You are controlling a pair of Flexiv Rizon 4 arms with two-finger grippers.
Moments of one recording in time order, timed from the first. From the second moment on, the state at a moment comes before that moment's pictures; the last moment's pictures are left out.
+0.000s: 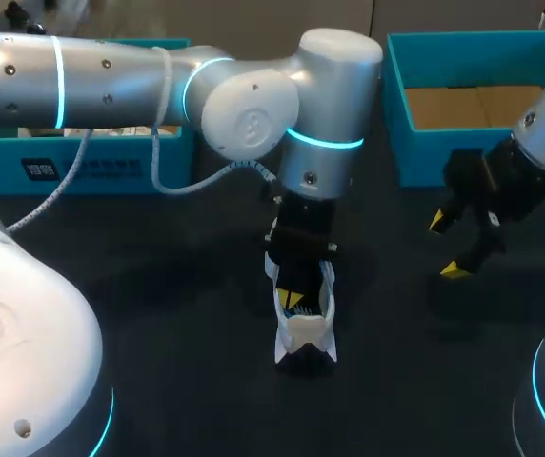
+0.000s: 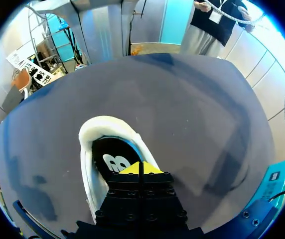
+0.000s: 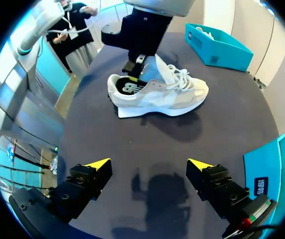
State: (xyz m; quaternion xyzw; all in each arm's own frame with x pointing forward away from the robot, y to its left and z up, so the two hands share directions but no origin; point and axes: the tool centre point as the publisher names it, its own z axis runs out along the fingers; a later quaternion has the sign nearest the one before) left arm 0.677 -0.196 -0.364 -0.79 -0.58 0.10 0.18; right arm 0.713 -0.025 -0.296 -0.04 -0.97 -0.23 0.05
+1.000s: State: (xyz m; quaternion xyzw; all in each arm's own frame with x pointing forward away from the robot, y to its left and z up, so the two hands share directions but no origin) left arm 0.671 -0.225 -0.394 -0.75 -0.65 0.12 0.07; right arm 0.713 -0.025 -0.296 -0.04 -0.97 -0.23 0.05
